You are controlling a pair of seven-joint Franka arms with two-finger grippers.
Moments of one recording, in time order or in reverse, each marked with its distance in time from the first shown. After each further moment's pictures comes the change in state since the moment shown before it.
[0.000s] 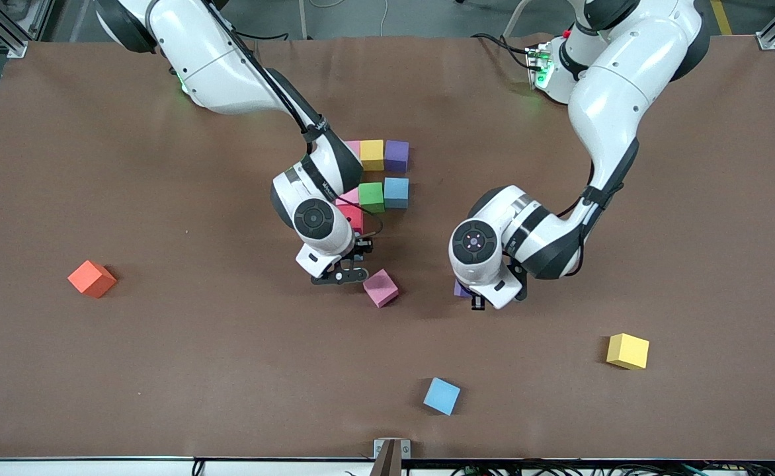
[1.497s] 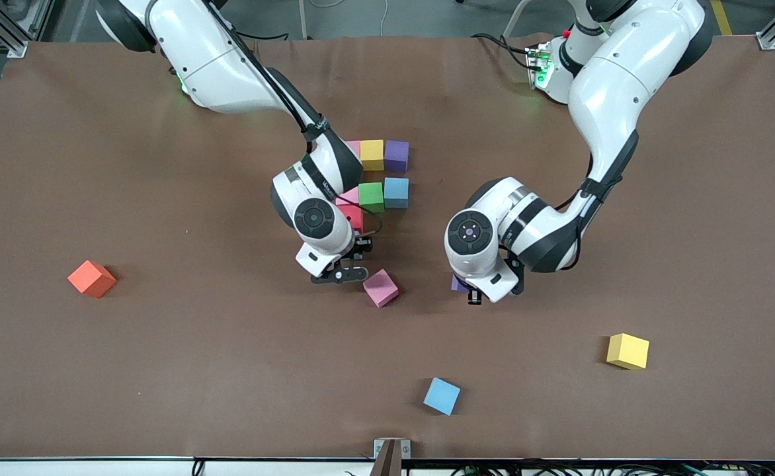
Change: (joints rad) left arm 0.000 -0.020 -0.009 -0.019 0.000 -0.001 0.000; right arm 0.001 -0.004 0.000 -0.005 0.000 -0.008 0.000
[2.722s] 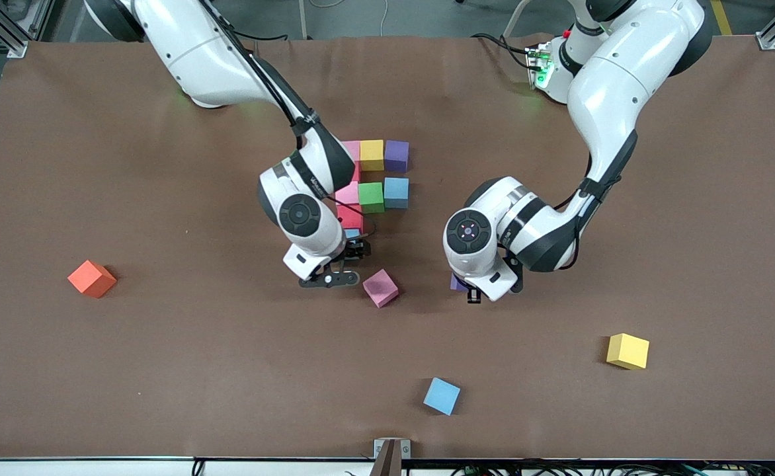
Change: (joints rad) left arm 0.000 0.000 -0.011 -0.004 0.000 0.000 -0.035; right arm -0.034 -0.091 -0.024 0.019 0.000 -0.065 0.000
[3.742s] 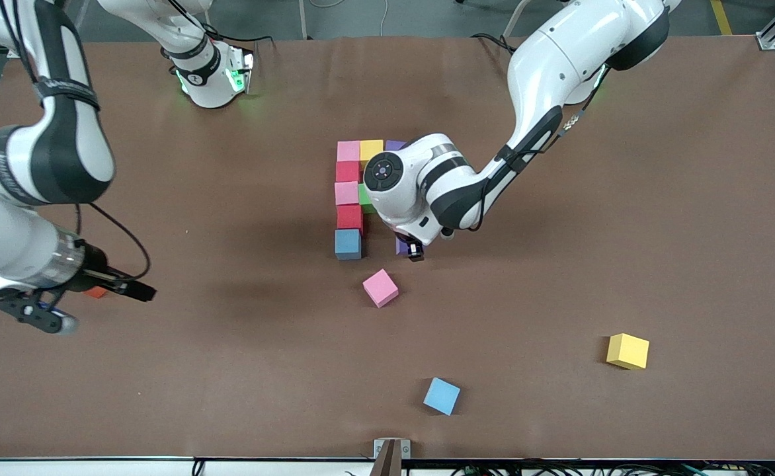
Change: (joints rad) left arm -0.234 0.006 0.013 -0.013 0.000 0.019 -0.388; right arm -0.512 -0.259 -0.011 0.155 -0.088 -0.389 -0.003
